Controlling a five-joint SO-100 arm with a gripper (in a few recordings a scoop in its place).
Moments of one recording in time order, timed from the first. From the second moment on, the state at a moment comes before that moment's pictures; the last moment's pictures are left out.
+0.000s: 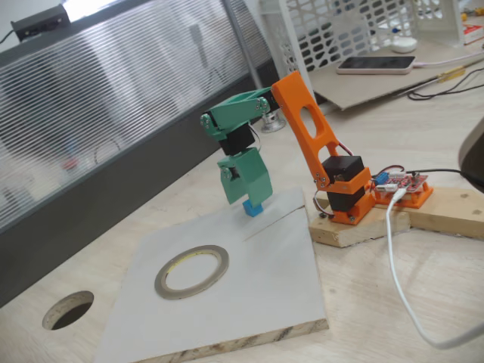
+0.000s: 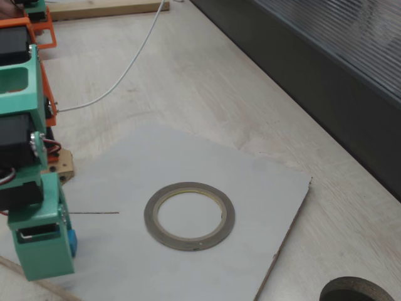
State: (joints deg) arm 40.7 72.8 83.0 92.5 101.0
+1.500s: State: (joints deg) arm 40.3 72.8 86.0 92.7 101.0
